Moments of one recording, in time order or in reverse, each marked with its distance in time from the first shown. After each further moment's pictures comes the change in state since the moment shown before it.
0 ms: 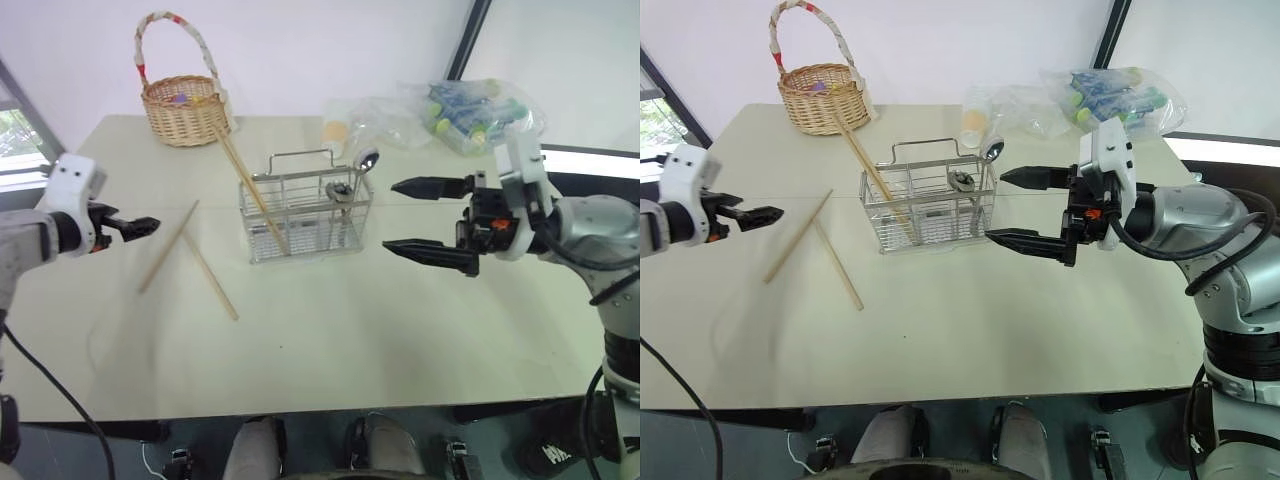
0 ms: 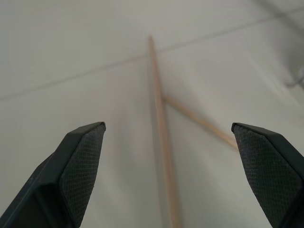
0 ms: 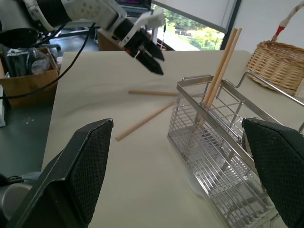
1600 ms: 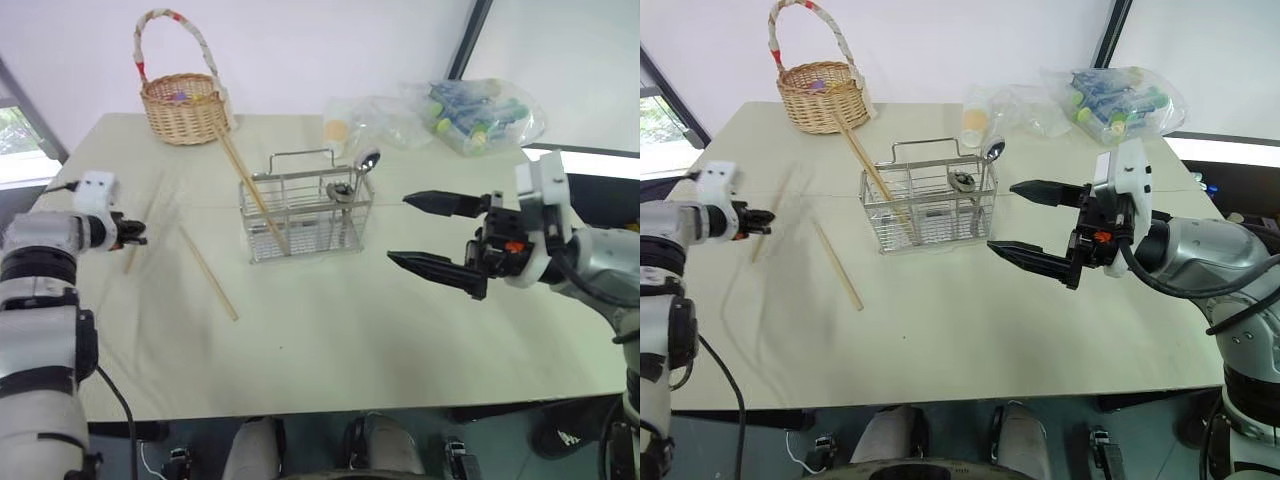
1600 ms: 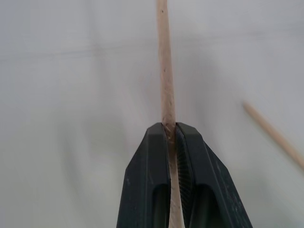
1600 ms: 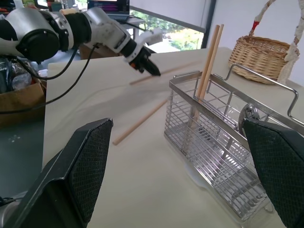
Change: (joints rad) left arm -0.380 -0.200 0.142 0.727 0.420 -0.302 0.008; right arm 0.161 -0.024 -0.104 -0.151 0.150 0.038 -0.180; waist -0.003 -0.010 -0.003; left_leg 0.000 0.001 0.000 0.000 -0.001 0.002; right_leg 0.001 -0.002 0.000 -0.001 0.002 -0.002
